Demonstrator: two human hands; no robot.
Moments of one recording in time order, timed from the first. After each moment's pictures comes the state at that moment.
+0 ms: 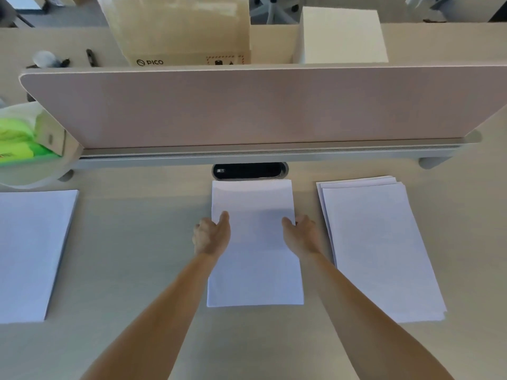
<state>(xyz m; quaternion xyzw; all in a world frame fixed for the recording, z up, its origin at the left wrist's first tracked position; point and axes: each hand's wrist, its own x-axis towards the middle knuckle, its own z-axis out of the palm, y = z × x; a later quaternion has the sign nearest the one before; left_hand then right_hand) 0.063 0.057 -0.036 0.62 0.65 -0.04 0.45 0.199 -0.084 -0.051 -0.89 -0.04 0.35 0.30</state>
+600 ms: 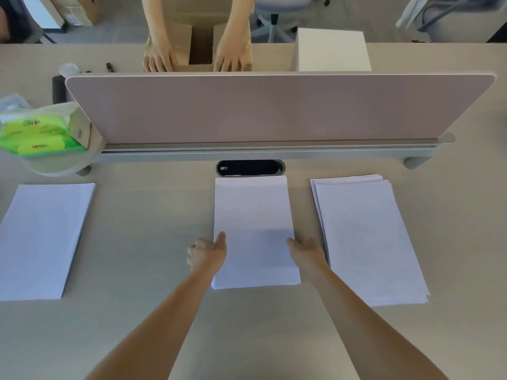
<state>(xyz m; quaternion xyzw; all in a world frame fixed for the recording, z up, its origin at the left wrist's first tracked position) 0.010 0.013 -0.031 0.58 0.70 -0.09 0.41 0.167 -0.144 -0.044 -0.87 0.04 0.41 0.26</state>
